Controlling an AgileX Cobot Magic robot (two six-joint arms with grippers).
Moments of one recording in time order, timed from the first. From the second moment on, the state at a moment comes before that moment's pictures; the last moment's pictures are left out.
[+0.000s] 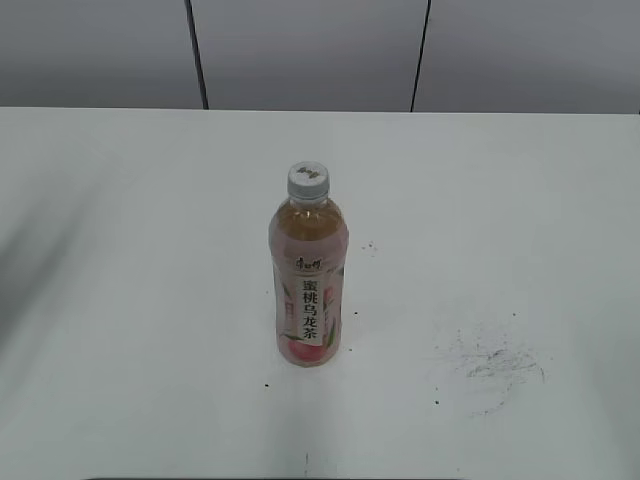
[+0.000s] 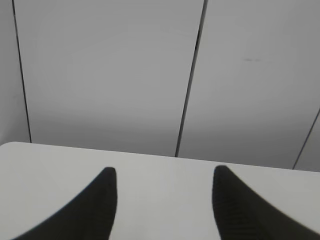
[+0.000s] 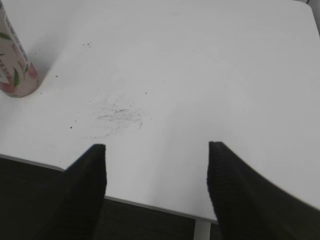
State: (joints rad) left arm -0.08 1.02 -0.46 -0.14 -0.39 0.01; right arm 0.06 -0.01 -0.51 0.15 1.11 -0.29
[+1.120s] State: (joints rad) left arm -0.08 1.71 -0.45 0.89 -1.20 -0.40; right arm 0.06 -0.01 -0.51 0.15 1.11 -0.29
